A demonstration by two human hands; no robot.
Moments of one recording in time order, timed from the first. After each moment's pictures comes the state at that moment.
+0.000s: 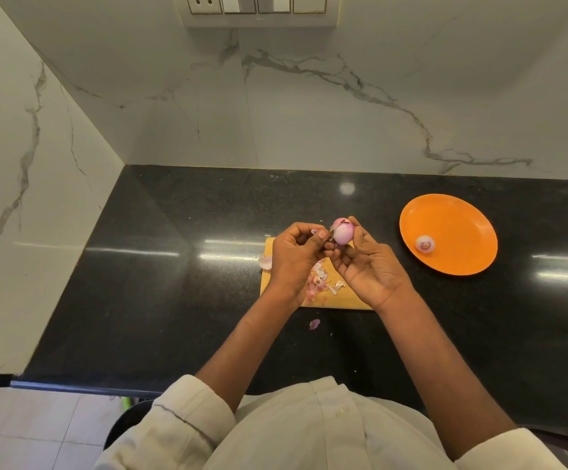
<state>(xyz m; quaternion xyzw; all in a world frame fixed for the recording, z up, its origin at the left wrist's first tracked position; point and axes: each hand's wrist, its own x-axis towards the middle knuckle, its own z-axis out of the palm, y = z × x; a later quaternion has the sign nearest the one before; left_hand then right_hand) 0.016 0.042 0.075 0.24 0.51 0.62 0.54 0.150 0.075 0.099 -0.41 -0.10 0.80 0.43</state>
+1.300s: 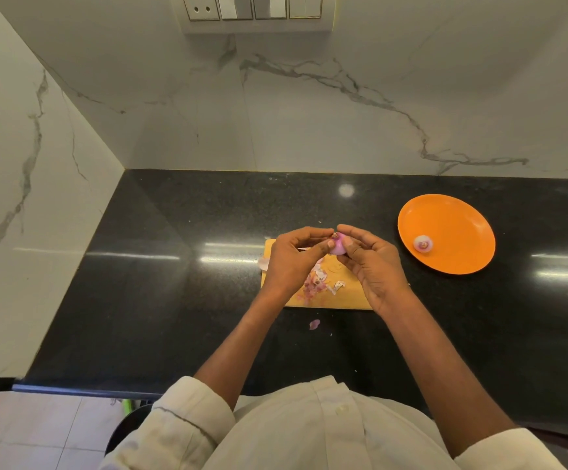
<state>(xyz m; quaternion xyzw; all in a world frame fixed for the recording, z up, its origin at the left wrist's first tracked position) -0.002 0.040 0.070 0.46 0.59 0.51 0.43 0.157 0.070 0.099 -0.52 -0.34 0.67 0.41</state>
